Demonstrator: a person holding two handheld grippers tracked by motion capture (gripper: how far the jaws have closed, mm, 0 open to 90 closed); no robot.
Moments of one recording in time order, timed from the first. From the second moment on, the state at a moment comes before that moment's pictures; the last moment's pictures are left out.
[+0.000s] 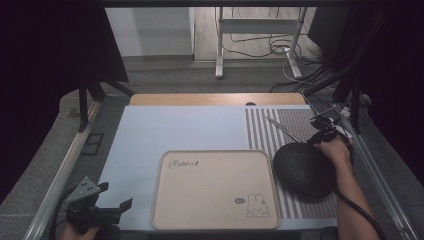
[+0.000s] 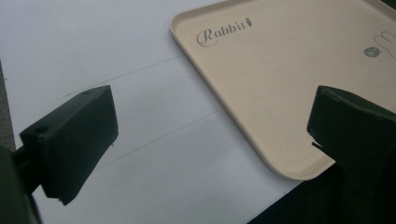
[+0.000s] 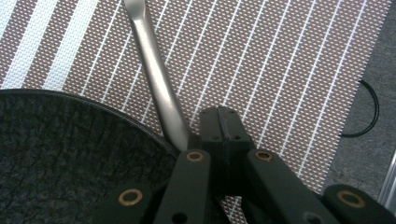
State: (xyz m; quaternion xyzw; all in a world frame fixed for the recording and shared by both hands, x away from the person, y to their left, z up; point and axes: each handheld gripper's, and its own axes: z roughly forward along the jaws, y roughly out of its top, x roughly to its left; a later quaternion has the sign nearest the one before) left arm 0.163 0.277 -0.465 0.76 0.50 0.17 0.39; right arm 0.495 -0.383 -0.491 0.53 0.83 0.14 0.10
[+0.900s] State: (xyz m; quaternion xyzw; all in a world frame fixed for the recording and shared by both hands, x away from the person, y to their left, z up) left arm 0.163 0.278 -0.465 0.76 0.50 0.17 0.39; right arm 0.515 -0.345 -0.480 0.55 0.81 0.18 0.13
